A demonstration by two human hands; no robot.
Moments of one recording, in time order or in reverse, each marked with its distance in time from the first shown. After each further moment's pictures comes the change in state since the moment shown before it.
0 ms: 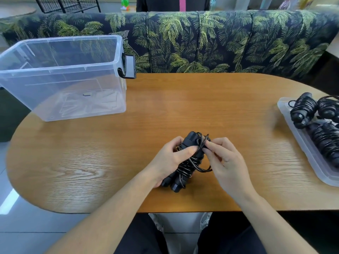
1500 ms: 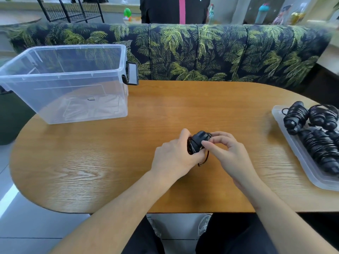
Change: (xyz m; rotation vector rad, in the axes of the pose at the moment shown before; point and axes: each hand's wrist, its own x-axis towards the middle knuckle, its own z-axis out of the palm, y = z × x) left_hand -0.003 0.026 0.026 1.077 0.372 0.229; right_hand 0.032 -0.018 -0.021 0.202 -0.038 0.458
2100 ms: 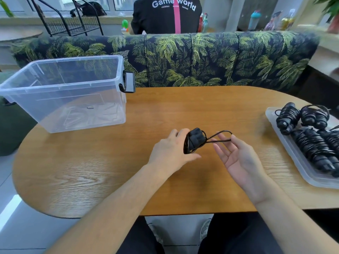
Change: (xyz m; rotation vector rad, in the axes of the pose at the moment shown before) left_hand 0.022 -0.004 -0.001 0.151 -0.072 0.066; right_hand 0.015 0.015 -0.023 1.078 0.129 0.425
